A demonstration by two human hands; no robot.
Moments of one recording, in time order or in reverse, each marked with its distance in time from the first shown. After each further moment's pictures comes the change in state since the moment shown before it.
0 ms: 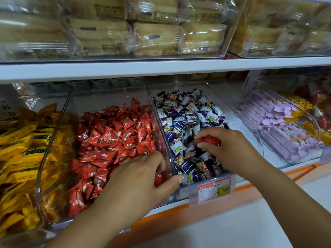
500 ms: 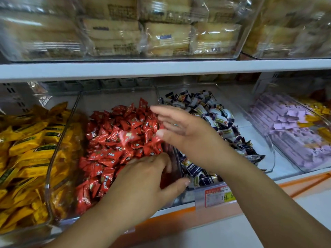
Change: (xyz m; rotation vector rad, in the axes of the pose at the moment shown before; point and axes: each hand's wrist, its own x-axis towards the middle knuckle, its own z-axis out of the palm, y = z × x) left_hand 0.001 0.000 -0.001 0.037 0.005 0.014; right_hand 0.017 -0.083 0.023 0.534 -0.222 -0.277
